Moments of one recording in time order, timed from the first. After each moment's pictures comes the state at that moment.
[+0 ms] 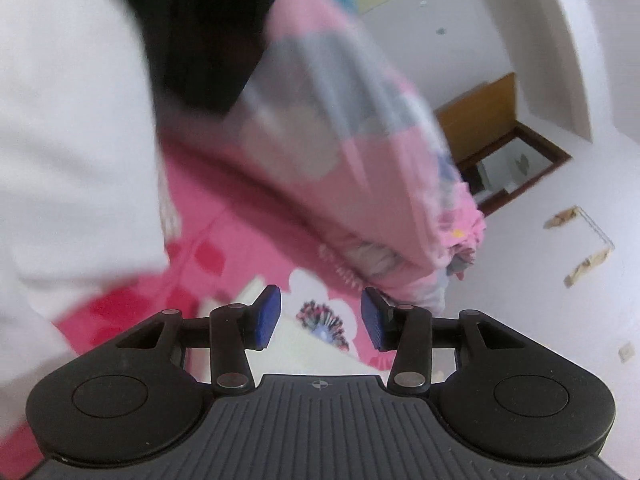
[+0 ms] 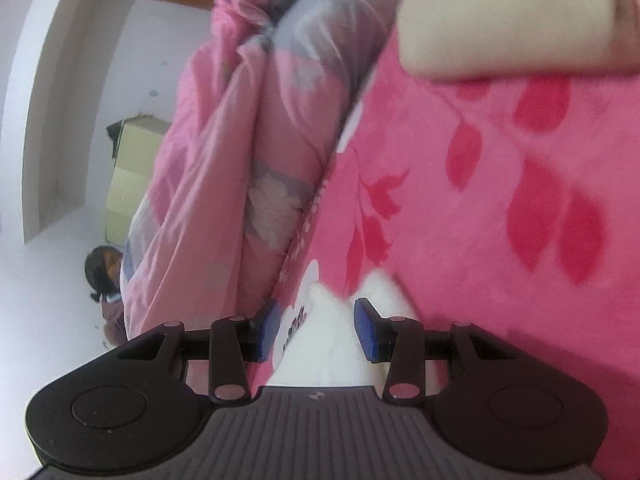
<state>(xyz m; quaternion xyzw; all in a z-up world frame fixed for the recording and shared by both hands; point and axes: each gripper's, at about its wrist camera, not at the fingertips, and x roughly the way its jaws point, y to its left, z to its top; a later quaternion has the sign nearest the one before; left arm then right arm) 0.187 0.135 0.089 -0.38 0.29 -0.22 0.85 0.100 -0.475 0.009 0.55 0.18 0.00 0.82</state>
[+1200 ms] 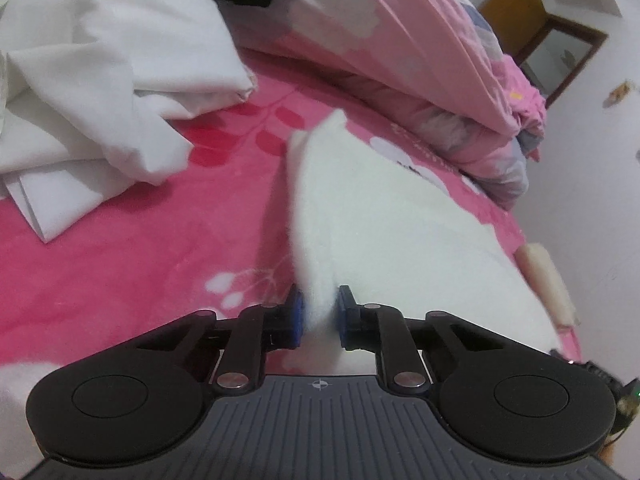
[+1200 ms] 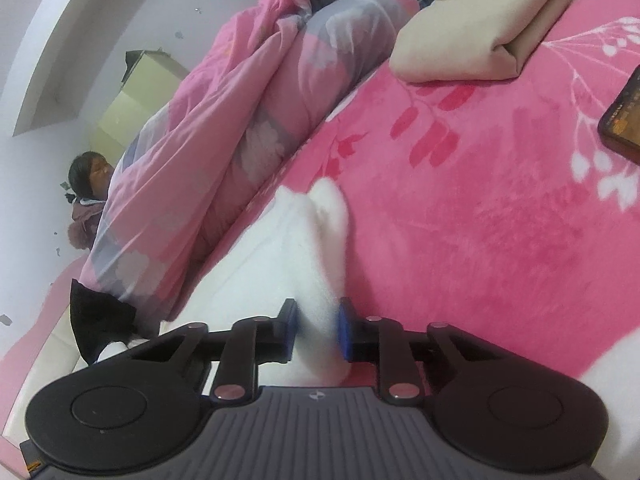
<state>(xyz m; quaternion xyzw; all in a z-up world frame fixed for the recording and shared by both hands) 0.096 0.075 -0.011 -0.22 0.38 -0.17 0.88 -0.011 -0.415 -0.007 0.42 0.21 -0.01 0.88</state>
